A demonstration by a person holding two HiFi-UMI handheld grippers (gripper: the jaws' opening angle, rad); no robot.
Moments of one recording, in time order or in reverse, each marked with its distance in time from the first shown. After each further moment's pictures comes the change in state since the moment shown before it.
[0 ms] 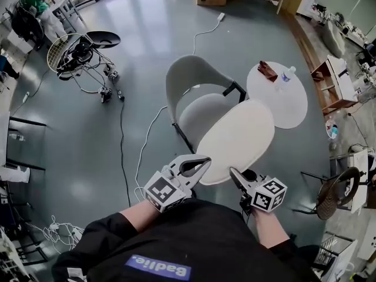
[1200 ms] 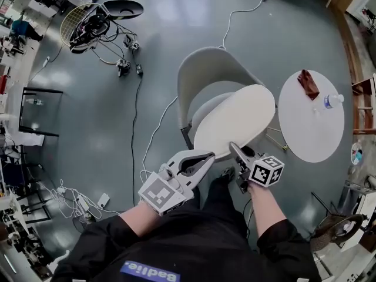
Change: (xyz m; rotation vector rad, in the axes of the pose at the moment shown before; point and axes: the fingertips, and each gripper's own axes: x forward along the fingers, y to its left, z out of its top) left arm 0.099 0.153 0.006 -0.141 0.031 0.253; right arm 0.192 -0.179 0.055 0.219 0.108 0.170
